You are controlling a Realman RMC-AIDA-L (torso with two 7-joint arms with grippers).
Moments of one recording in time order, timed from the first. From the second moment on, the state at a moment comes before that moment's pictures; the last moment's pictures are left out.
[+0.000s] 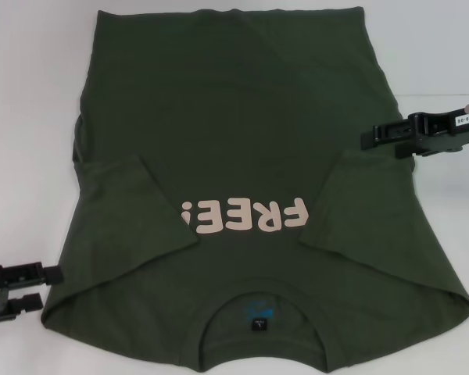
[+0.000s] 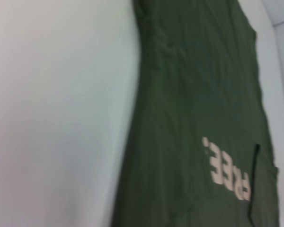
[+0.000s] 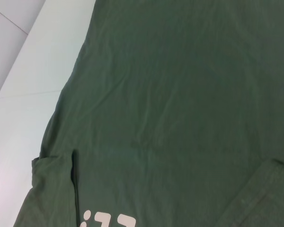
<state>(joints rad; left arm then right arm) -0.35 -2.10 0.34 0.97 2.40 1.70 -2.51 0.84 1.89 -0.72 -0.62 -2.37 -1.34 2.49</state>
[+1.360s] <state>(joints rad) -0.35 -2.11 0.34 0.89 2.44 1.60 -2.56 0.82 1.89 -0.70 -0.62 -2.37 -1.34 2.49</state>
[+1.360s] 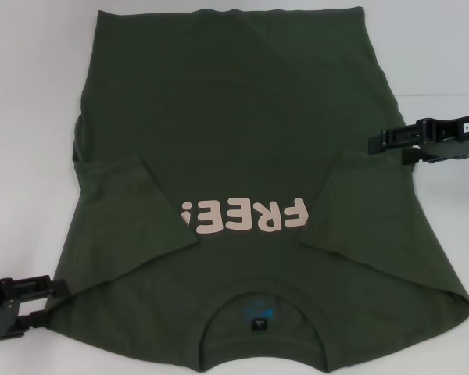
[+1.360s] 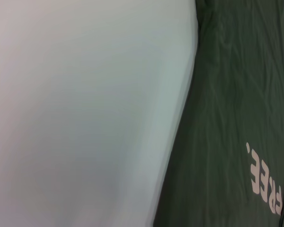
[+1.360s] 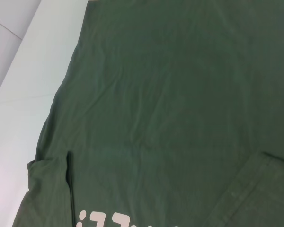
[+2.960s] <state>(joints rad) -0.37 -2.10 0.28 0.90 2.47 1.63 -2.57 0.80 1.88 -0.69 -0.62 -2.37 -1.35 2.48</state>
